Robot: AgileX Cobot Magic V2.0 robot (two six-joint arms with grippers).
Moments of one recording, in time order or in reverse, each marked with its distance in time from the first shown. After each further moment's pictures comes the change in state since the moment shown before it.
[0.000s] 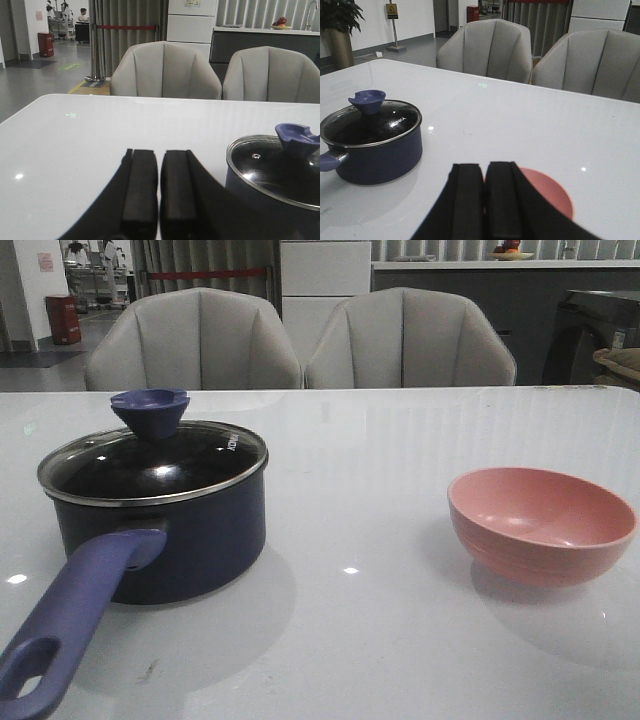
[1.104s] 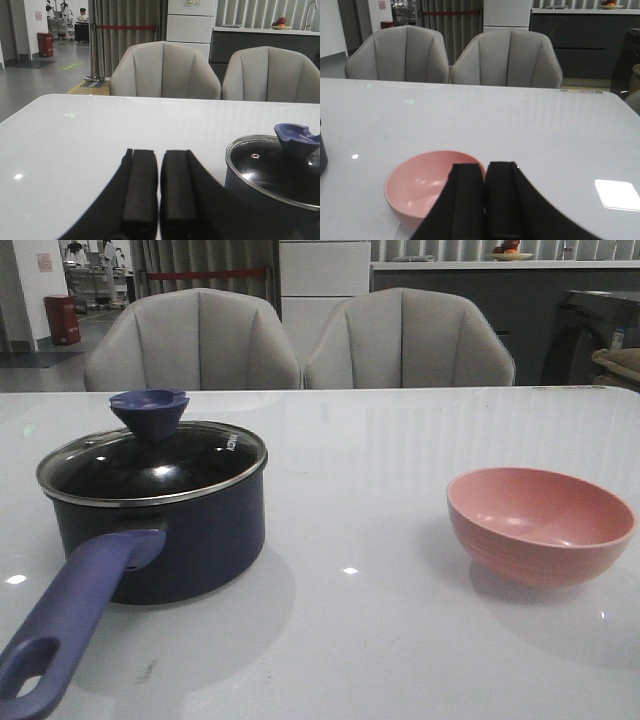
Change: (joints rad) left arm 0.000 0.000 0.000 0.000 0.000 0.000; right arm -0.255 -0.239 0.195 -0.591 -0.041 0.620
